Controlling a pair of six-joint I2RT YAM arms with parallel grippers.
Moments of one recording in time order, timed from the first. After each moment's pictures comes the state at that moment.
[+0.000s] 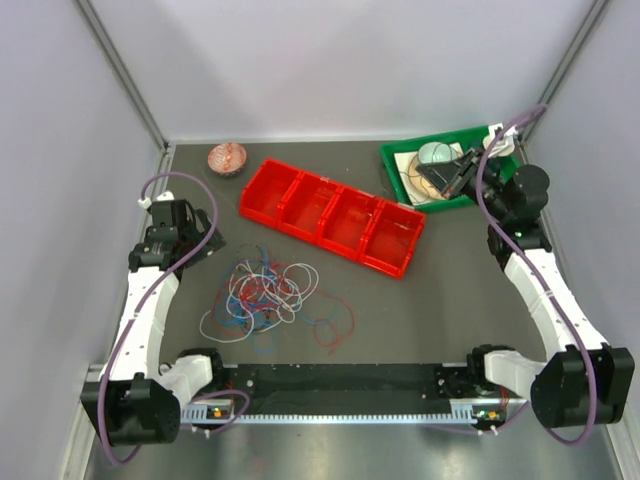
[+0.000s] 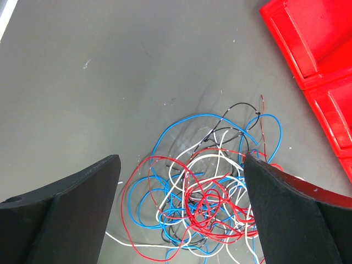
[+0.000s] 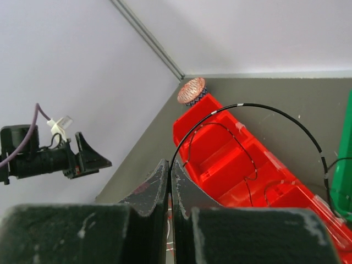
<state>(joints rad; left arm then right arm) 0.06 1.03 0.94 -0.74 -0.14 -0.47 0.06 1.11 0.91 0.35 -0.68 0.71</state>
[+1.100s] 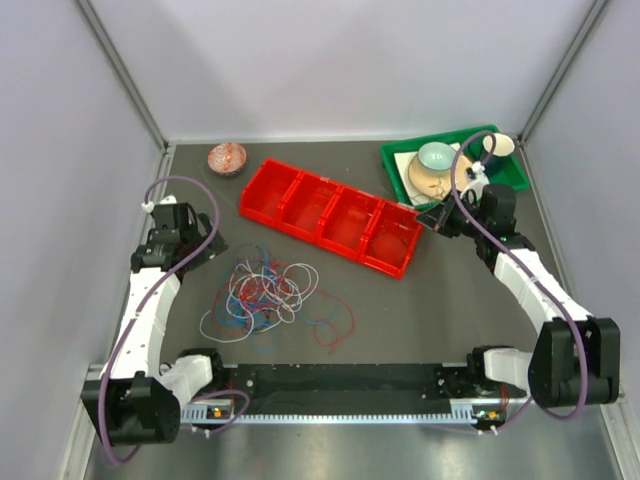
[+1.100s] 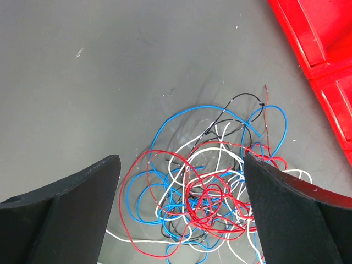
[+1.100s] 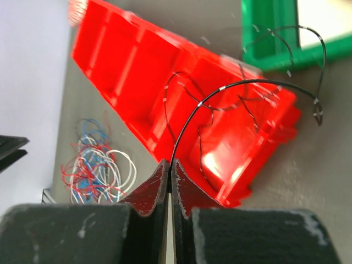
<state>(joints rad) 0.06 1.03 0.91 -0.74 -0.12 -0.48 0.06 1.20 0.75 0.00 -0.54 0.57</state>
